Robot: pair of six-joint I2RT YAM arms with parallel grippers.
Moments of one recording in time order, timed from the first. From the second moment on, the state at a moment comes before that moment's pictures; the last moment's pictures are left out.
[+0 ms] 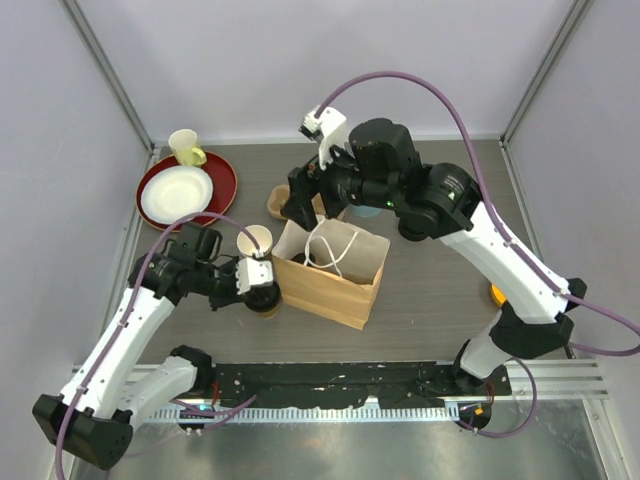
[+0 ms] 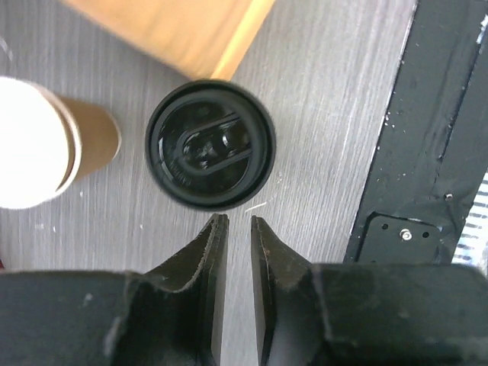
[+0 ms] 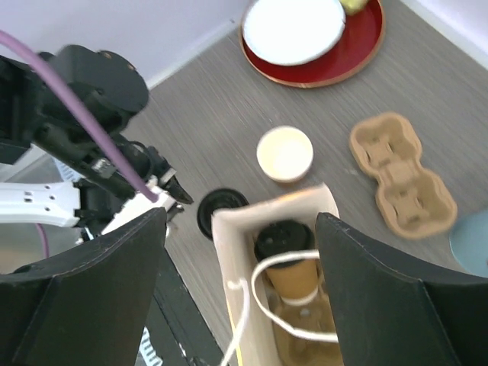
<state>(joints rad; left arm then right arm) -0.39 0.92 0.96 -1.15 0.51 0.98 0.98 1.55 2.06 -0.91 -0.03 0.15</state>
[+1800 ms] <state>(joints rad) -0.01 1.00 0.94 -0.75 -0.01 -0.05 1.29 2.12 2.13 -1.16 0.00 -0.53</state>
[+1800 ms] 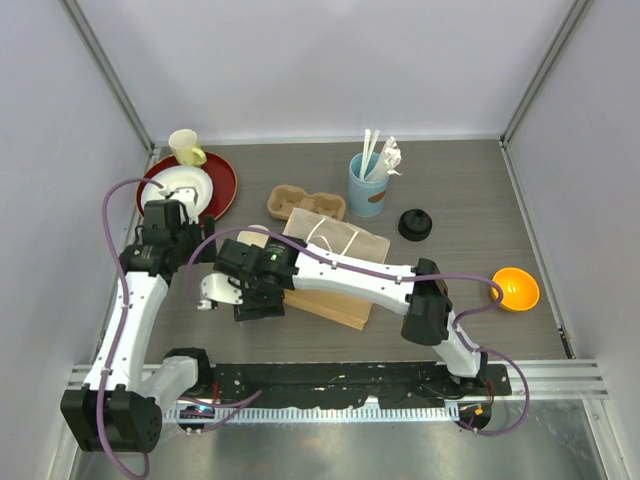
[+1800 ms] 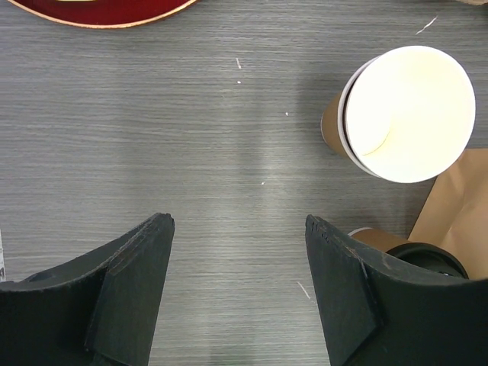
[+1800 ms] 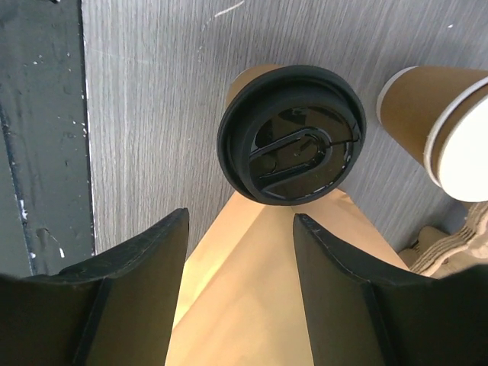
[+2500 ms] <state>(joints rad) -0.01 0.98 0.91 -0.74 0.05 -0.08 1.28 2.18 2.07 -1.07 -0.07 -0.53</state>
